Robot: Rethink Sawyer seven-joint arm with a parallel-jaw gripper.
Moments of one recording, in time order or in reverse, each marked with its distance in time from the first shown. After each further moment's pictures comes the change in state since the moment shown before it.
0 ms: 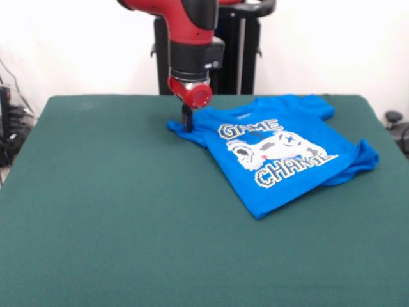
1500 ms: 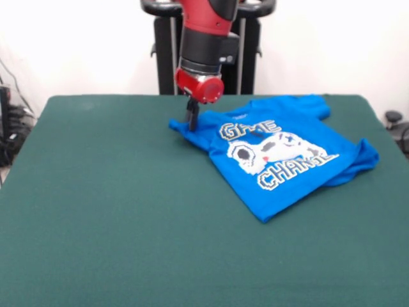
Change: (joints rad) arm 0.174 -0.080 -0.076 -0.012 0.095 -0.017 0.000
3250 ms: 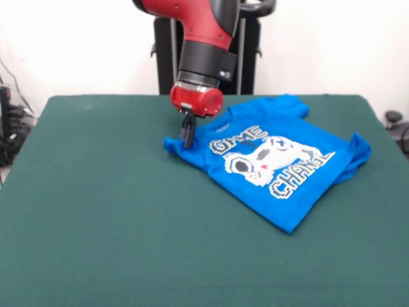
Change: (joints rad) arm 0.023 0.133 -0.036 -0.054 -0.091 -0.341 0.000
